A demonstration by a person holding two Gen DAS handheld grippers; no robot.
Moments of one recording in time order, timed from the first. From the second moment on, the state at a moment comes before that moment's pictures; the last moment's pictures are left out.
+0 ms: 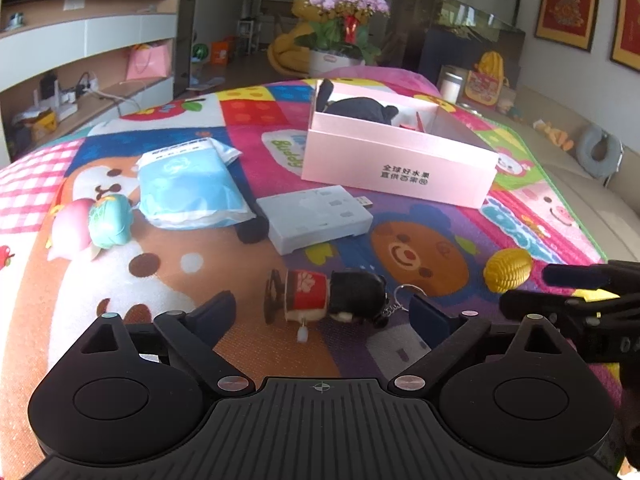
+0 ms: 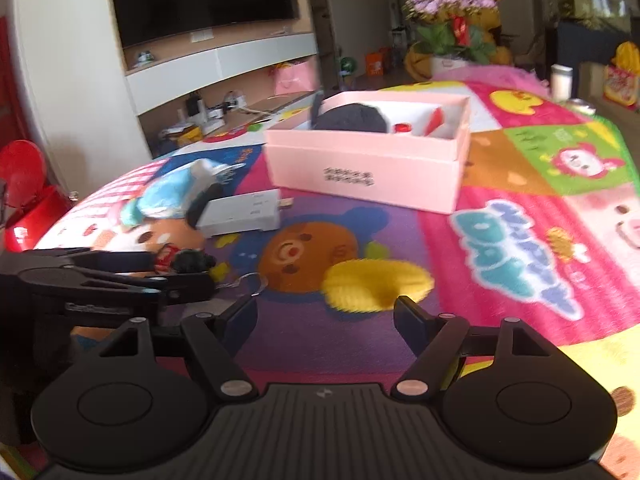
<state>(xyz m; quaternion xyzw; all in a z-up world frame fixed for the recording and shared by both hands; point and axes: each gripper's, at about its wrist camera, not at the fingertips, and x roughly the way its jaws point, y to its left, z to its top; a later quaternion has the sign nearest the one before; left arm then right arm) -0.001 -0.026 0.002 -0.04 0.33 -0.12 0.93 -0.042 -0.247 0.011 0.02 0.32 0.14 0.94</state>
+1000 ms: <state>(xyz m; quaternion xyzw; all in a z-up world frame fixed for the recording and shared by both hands) 0.004 -0.049 0.003 0.03 0.32 -0.12 0.94 -0.053 -0.249 0.022 -0.03 0.34 0.13 0.93</state>
